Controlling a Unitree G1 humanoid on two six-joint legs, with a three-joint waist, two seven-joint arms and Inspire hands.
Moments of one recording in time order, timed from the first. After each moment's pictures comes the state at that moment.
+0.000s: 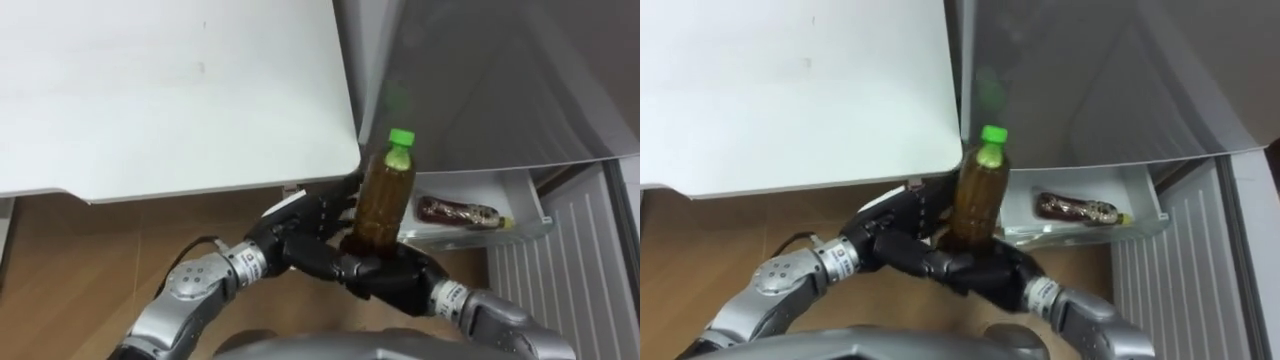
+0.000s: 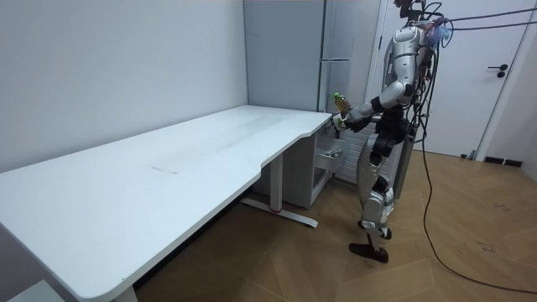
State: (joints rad) left arm 0.20 0.33 -0.44 0.27 -0.36 -0.04 -0.48; right arm 0.22 -0.38 0.37 0.42 0.70 0.13 0.56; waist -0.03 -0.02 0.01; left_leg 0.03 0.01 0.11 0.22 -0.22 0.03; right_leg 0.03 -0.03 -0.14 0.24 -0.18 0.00
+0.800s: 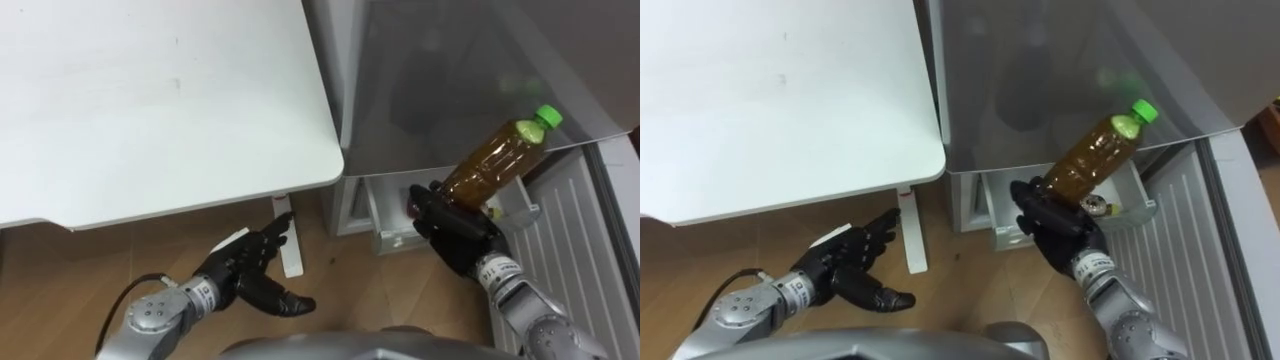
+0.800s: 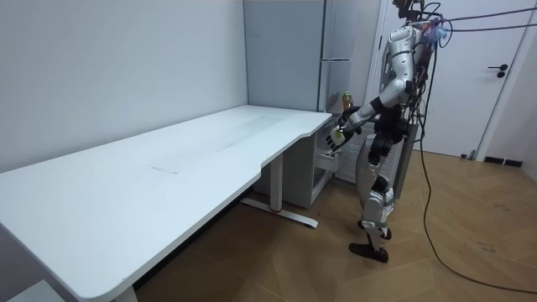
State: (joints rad) left arm 0.29 0.39 -0.33 0.36 -0.20 0.00 -0.40; right arm 0.21 -0.37 0.17 0.49 1.06 0.08 0.24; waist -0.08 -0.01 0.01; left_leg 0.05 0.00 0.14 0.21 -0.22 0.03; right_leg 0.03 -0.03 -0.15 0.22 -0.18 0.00
